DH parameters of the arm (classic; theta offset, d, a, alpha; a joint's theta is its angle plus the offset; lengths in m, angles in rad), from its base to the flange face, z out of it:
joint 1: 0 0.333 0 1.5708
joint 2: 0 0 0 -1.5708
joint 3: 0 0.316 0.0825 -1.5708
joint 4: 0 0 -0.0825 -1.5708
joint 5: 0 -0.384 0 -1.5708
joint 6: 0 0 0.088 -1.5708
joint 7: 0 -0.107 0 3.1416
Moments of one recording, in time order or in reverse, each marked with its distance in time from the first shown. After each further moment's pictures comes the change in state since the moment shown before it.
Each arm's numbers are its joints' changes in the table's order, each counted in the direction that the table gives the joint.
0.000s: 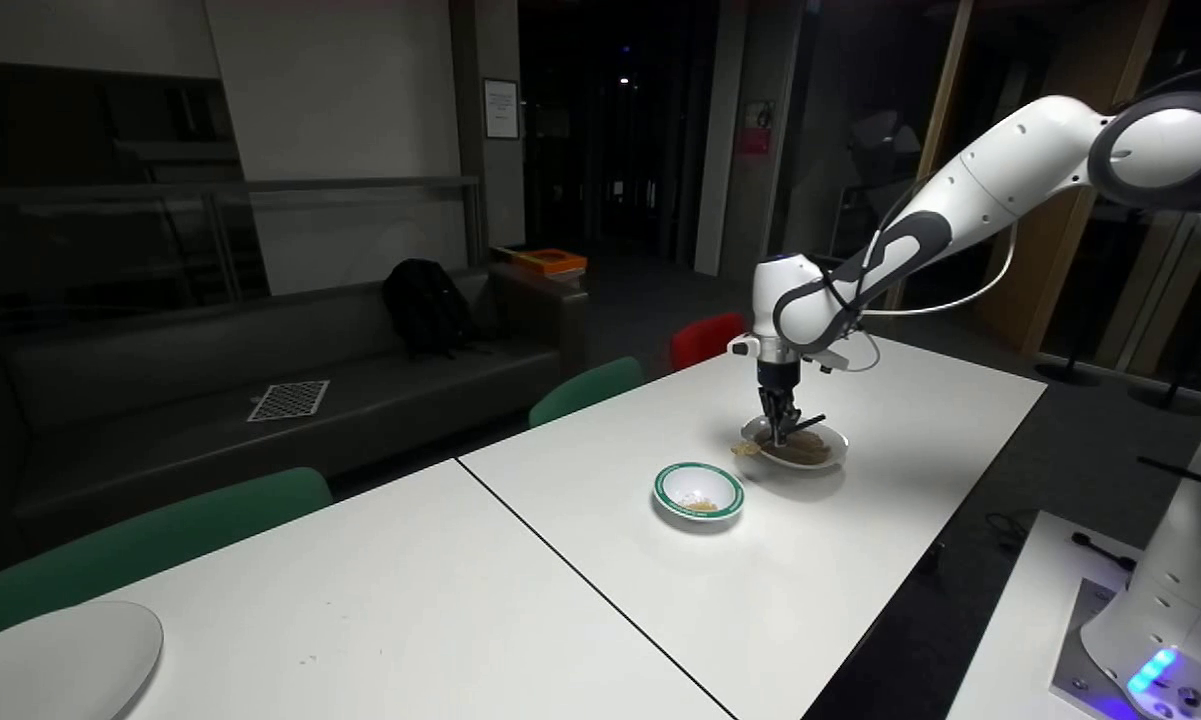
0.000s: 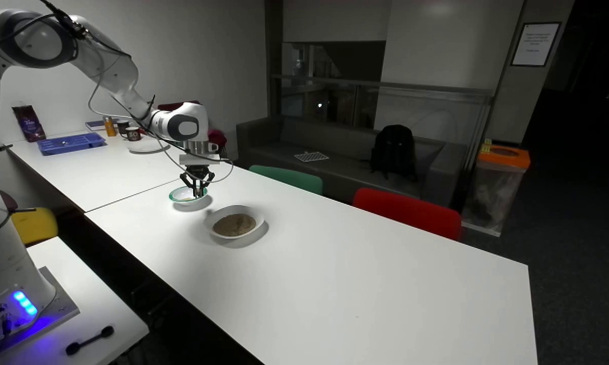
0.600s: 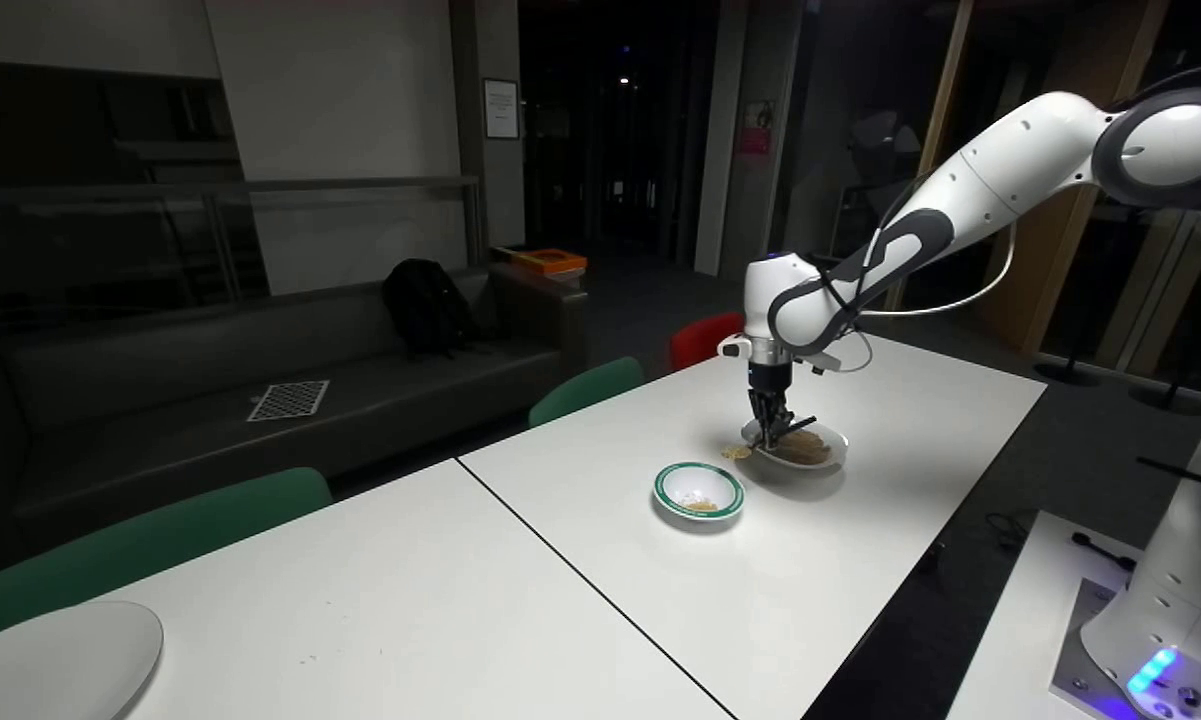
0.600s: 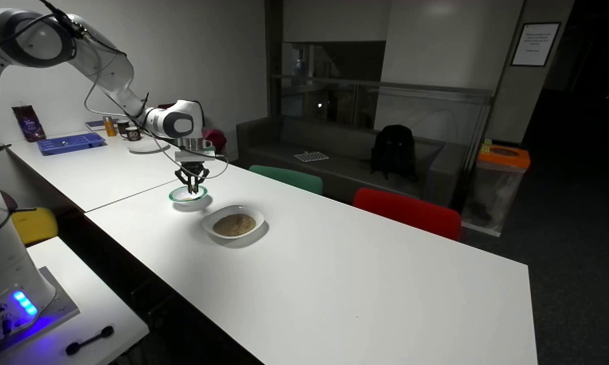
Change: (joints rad) arm 0.025 0.009 0.032 -0.001 0.000 -0.001 0.000
